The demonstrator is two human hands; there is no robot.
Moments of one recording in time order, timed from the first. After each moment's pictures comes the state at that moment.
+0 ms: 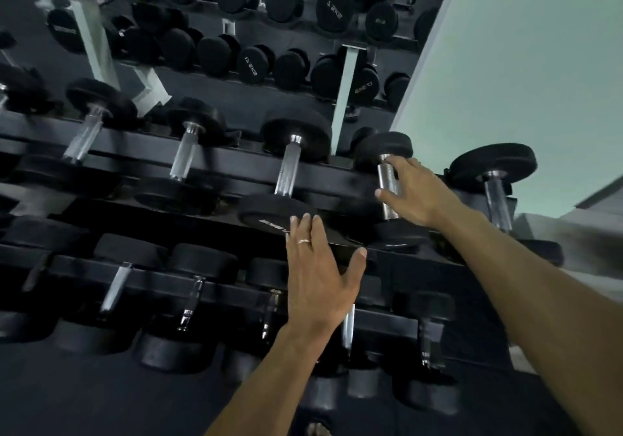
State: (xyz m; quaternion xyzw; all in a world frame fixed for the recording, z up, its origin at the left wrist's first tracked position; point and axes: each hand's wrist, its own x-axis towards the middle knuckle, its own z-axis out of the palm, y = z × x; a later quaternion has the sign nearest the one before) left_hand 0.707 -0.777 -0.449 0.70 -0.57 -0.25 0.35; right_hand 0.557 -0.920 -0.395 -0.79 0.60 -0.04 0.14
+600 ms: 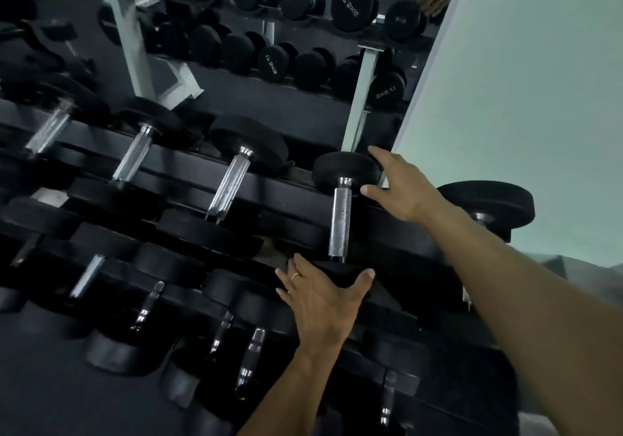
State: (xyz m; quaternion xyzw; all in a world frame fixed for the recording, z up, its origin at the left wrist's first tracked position) left_hand 0.553 -0.879 -0.486 0.82 -0.31 -0.34 0.33; right_hand 0.470 -1.048 -0.416 -0.83 0.51 -0.07 0.22
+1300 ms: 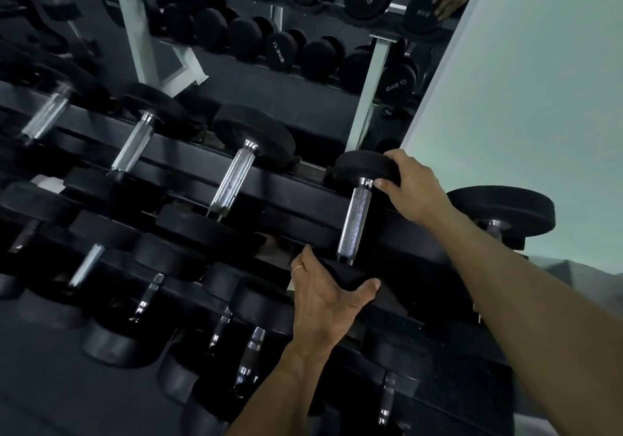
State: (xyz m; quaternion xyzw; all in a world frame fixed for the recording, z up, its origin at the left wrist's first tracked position) left_hand 0.568 -0.884 -0.498 0.77 -0.35 -0.38 0.38; right_hand 0.474 -1.067 -0.441 -0.80 0.54 -0.13 0.23
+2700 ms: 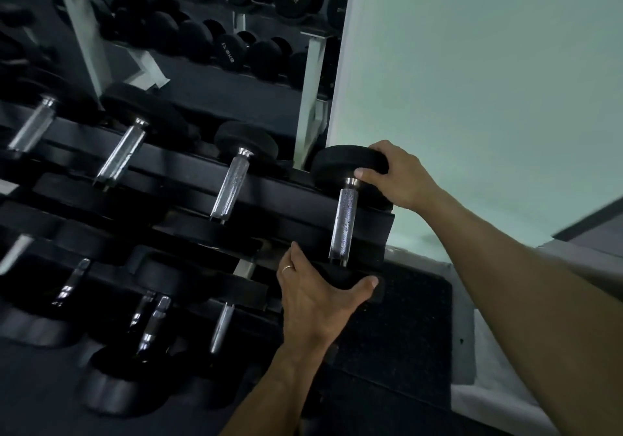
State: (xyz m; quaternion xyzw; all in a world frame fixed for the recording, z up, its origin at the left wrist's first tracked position) left_hand 0.362 -0.870 -0.472 0.78 -0.37 -0.35 0.36; right_hand 0.268 -1.064 -0.410 -0.78 0.54 -0.15 0.29
